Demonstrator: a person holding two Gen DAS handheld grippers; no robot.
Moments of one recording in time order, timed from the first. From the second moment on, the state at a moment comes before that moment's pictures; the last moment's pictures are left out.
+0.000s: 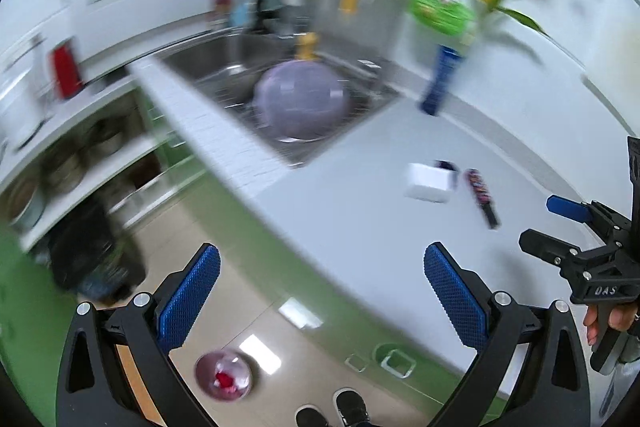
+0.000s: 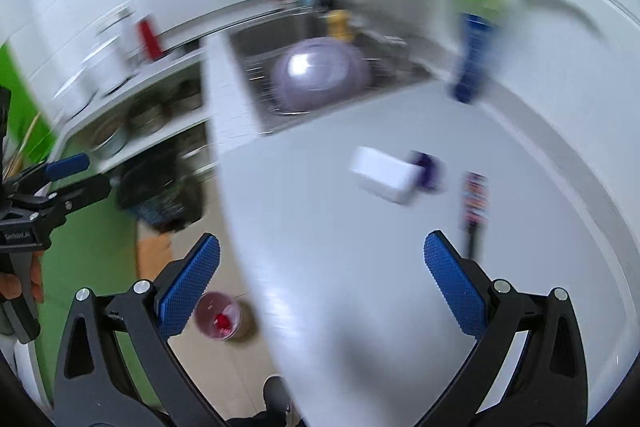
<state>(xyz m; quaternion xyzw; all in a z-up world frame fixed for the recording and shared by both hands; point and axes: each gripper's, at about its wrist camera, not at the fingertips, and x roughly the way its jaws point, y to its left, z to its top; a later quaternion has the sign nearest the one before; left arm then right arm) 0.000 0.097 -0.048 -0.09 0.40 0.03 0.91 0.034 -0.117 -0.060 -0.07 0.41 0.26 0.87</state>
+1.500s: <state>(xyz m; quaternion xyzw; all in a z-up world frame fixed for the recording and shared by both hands) 0.170 -0.009 -0.111 -0.04 0.46 -0.03 0.89 0.229 -0.184 -0.194 -0.08 0.54 0.19 0.82</state>
